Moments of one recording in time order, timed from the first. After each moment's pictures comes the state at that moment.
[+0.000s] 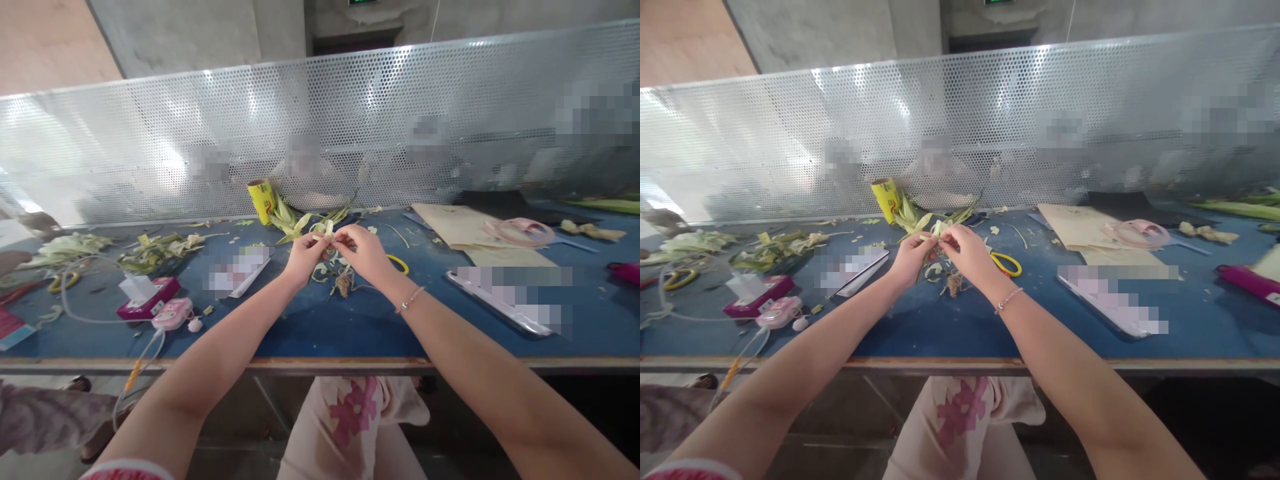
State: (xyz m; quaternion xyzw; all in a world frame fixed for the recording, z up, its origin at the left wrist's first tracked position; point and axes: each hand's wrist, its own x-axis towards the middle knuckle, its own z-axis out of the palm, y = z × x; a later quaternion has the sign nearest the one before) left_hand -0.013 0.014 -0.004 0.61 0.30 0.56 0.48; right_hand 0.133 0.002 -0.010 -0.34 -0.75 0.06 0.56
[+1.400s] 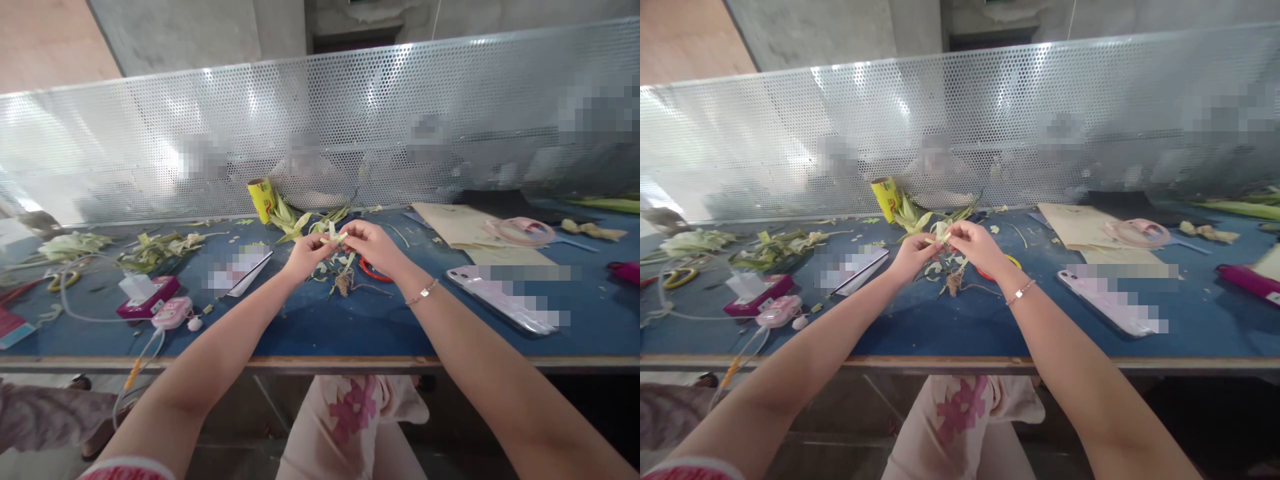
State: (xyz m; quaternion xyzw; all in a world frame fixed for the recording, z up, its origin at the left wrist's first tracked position) left_hand -0.020 0.016 -0.003 0.71 0.29 0.50 0.41; right_hand 0.146 -0.006 0.007 -0.34 -0.69 0.36 0.53
